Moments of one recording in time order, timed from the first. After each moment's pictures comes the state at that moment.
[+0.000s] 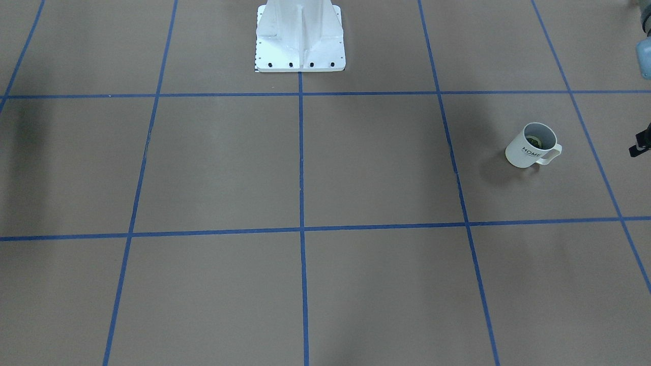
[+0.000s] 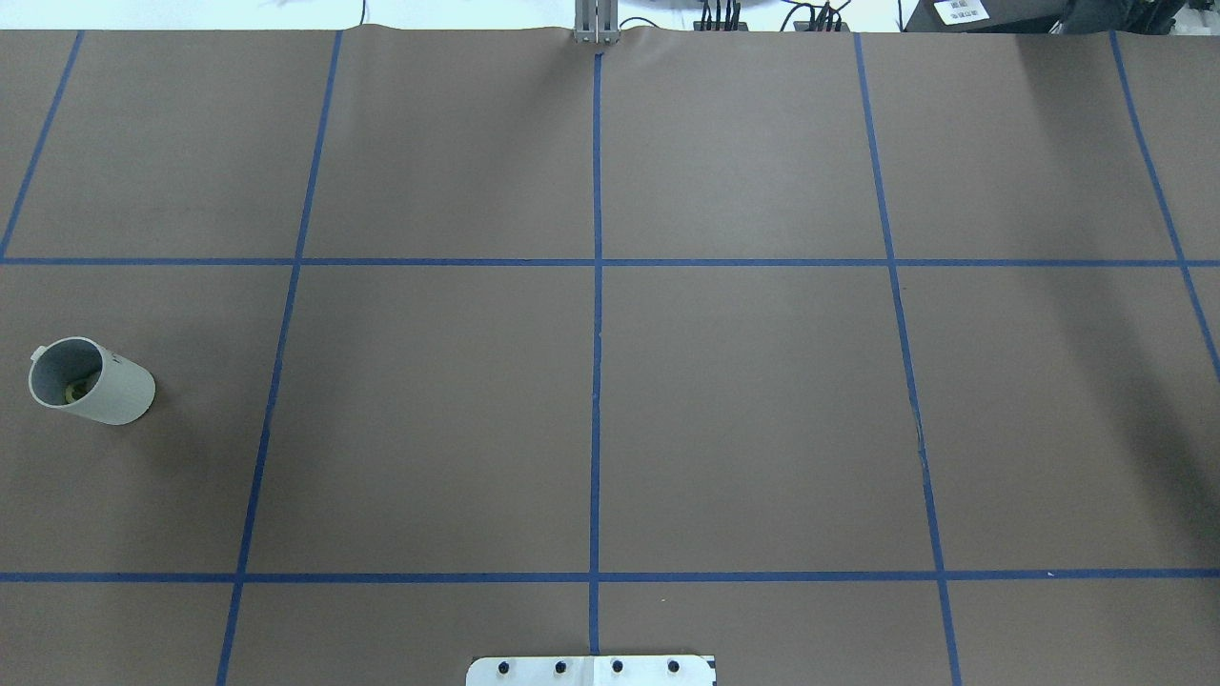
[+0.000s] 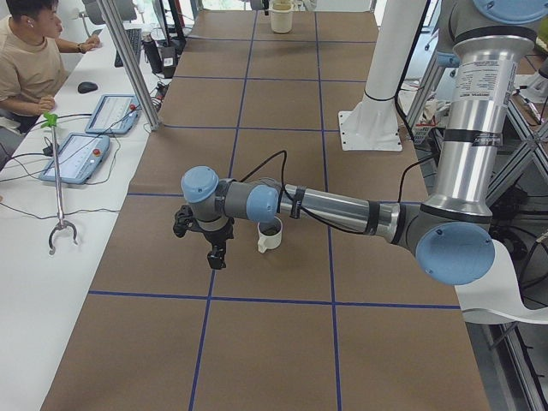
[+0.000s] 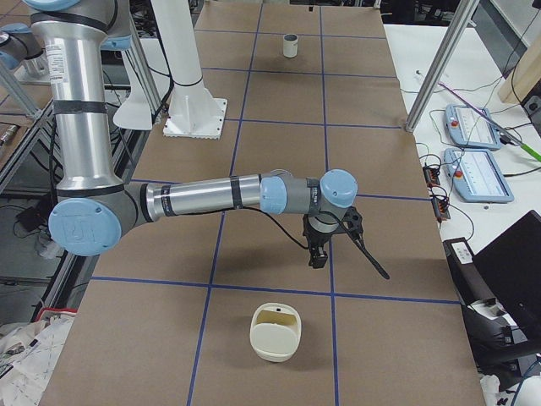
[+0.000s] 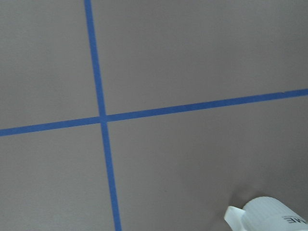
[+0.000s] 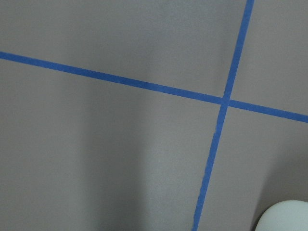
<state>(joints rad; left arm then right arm) -1.37 -1.64 -1.69 -1.54 -2.37 -0.10 1.45 -1.51 1.67 -1.74 2.37 -0.12</state>
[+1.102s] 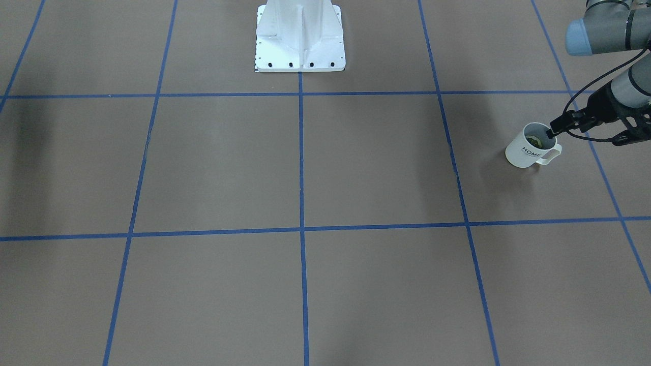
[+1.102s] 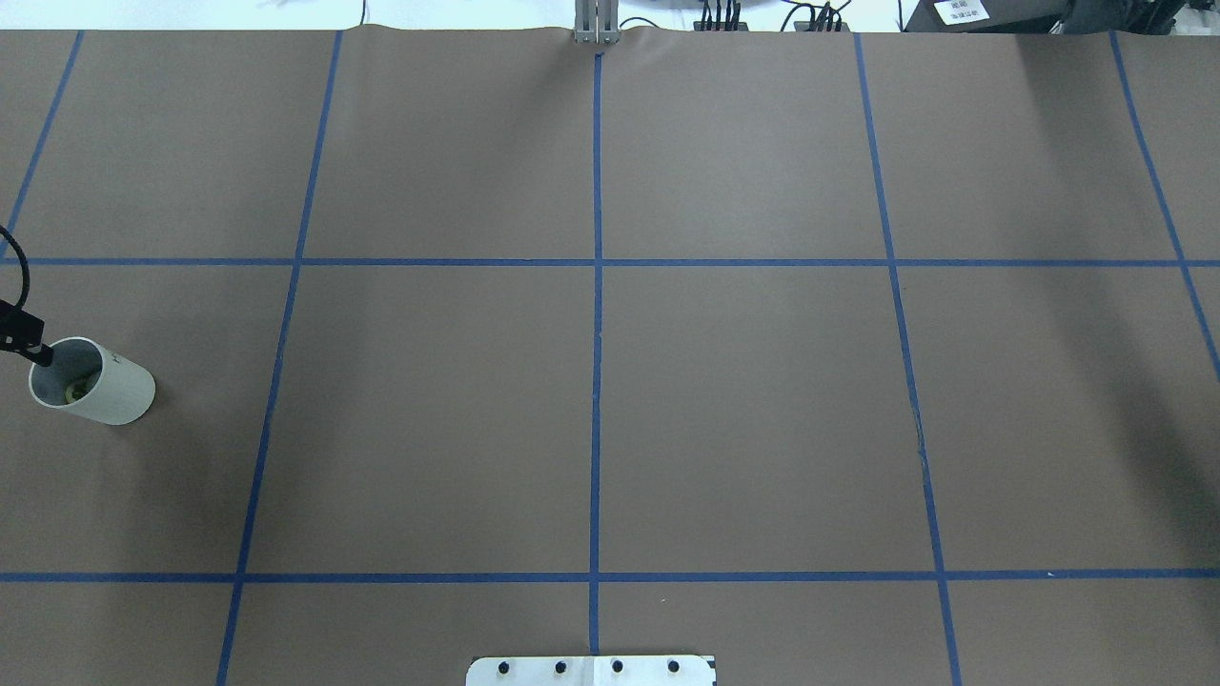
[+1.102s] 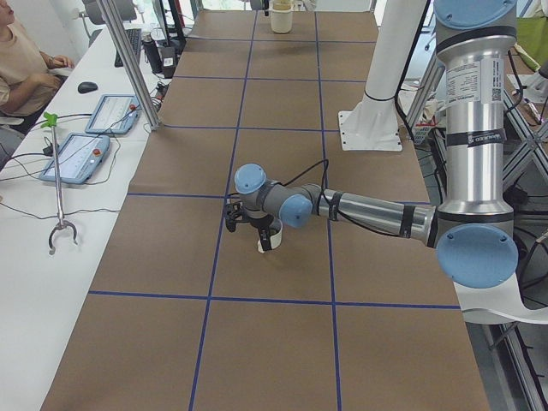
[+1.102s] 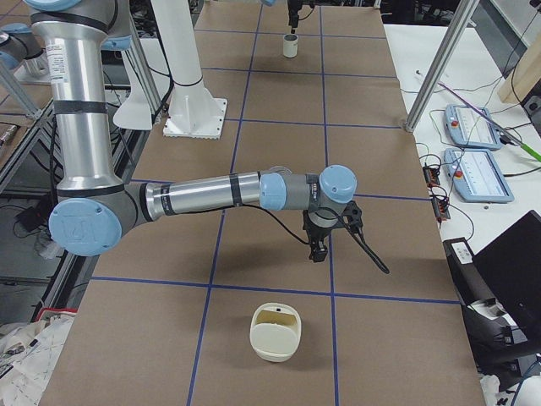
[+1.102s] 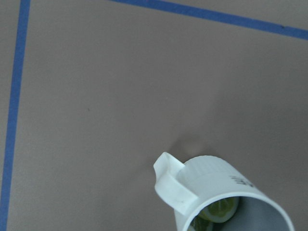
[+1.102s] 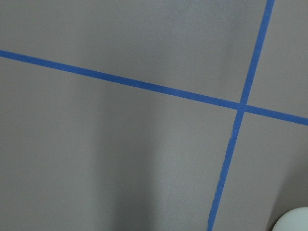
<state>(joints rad) -1.11 -1.45 -1.79 -1.82 -2.35 -0.75 1.45 -1.51 1.68 -1.74 2.40 -0.12</state>
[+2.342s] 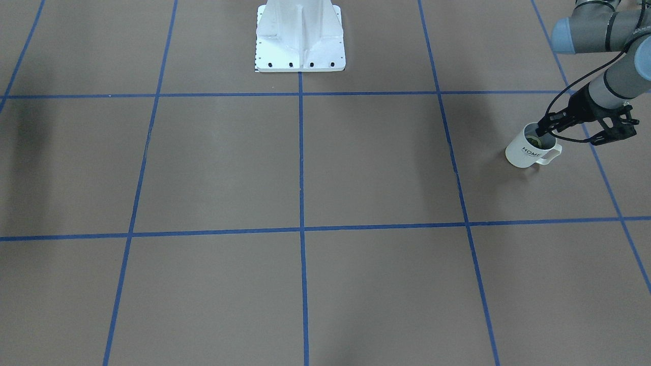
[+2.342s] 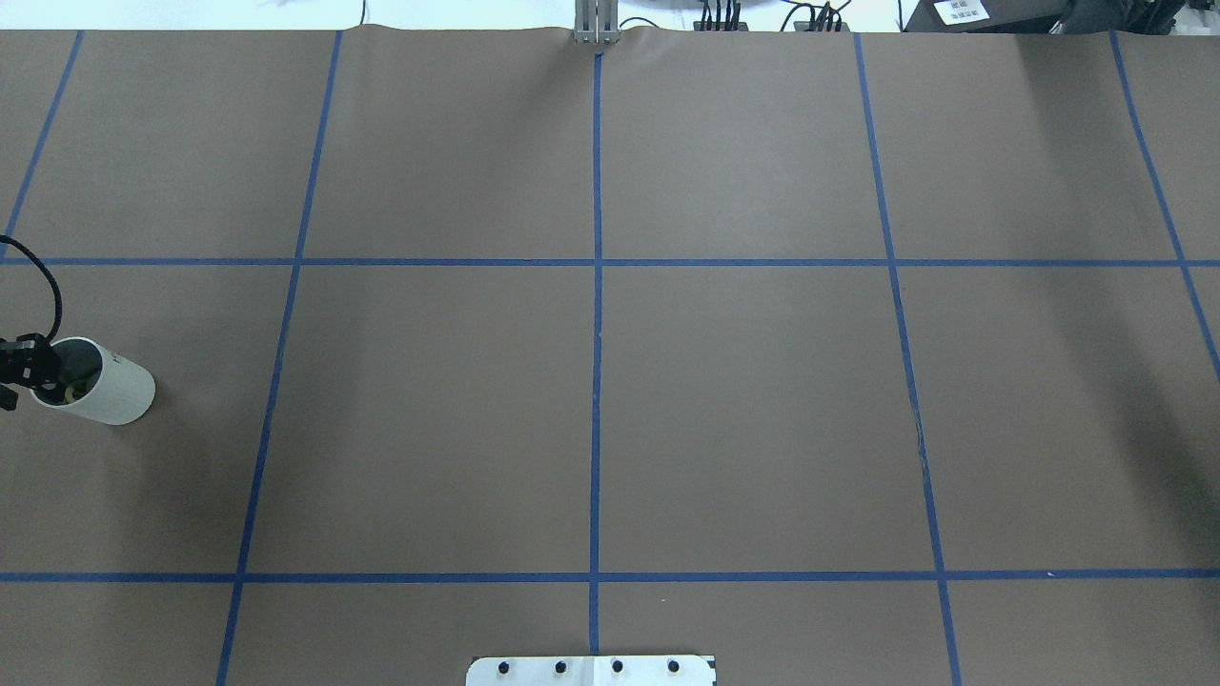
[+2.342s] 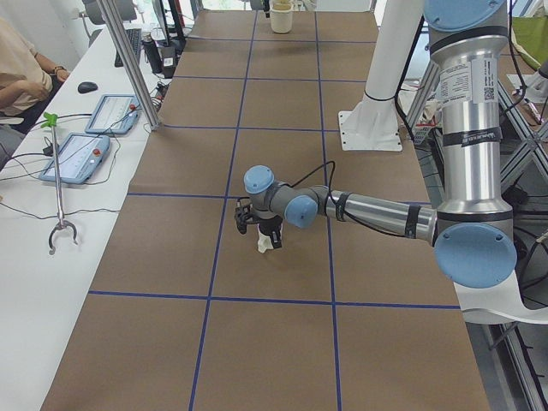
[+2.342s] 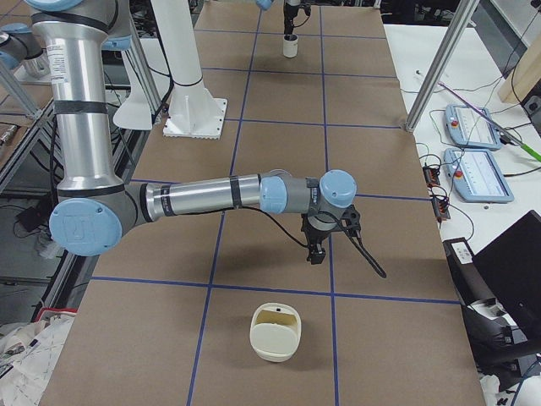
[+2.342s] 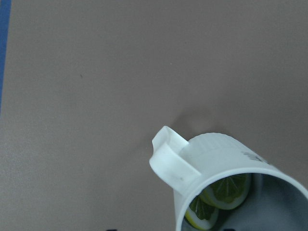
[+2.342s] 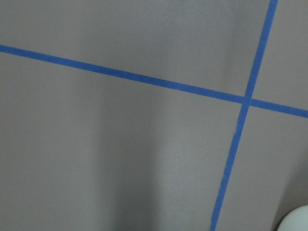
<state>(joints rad) -1.03 -1.45 -1.80 -1.83 -2.32 -0.84 1.44 -1.51 1.67 -1.74 2.41 -0.12</state>
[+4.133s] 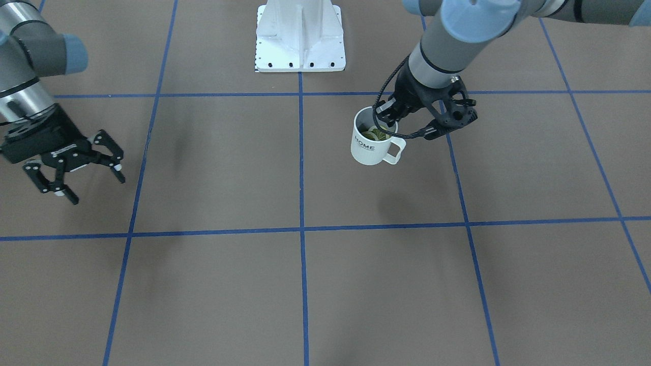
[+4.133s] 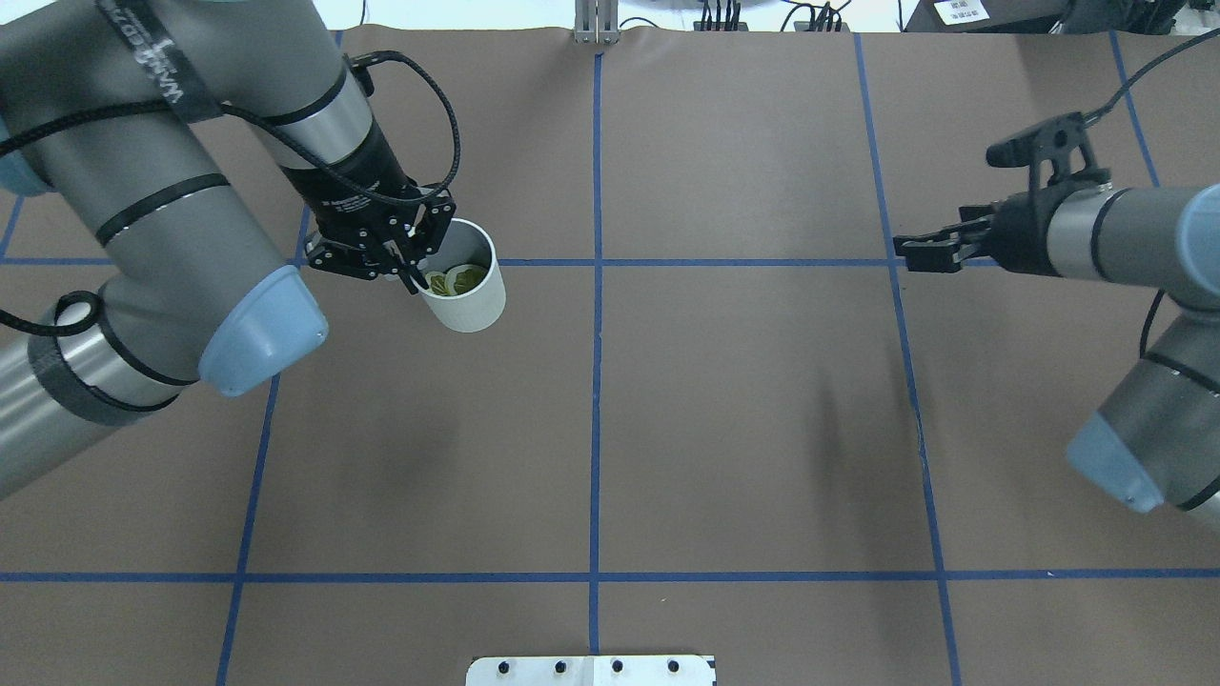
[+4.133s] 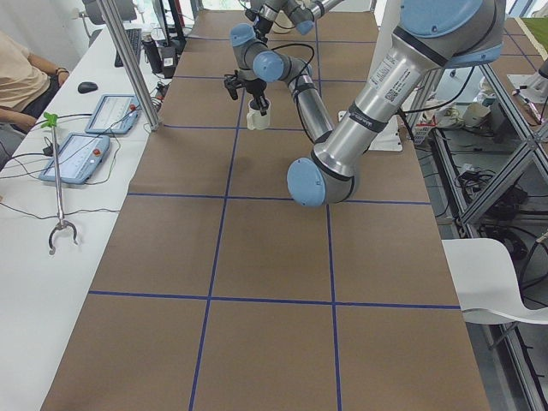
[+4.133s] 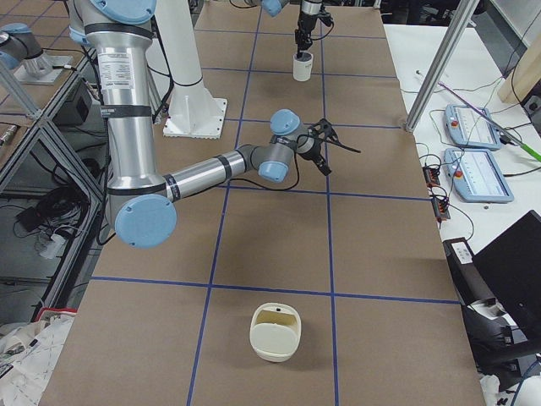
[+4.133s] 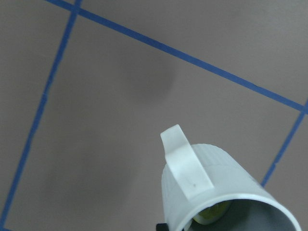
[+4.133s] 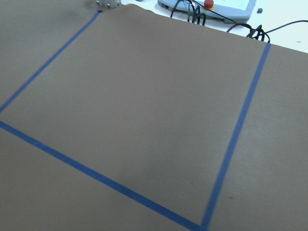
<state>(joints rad) -0.81 -2.31 -1.83 -1.20 -2.30 -1.39 0.79 -1.48 1.82 -0.72 1.74 0.72</state>
